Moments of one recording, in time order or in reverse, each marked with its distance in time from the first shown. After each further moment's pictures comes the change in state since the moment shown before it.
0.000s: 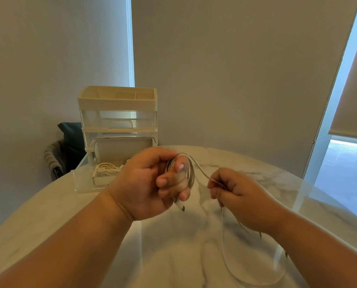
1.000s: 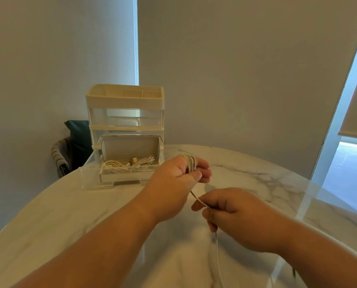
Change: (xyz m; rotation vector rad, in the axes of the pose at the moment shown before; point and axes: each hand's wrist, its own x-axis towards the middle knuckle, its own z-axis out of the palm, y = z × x) left_hand 0.011 -0.030 0.002 0.922 0.593 0.104; right_hand -0.016 -0.041 0.011 -0.123 -0.303 0.060
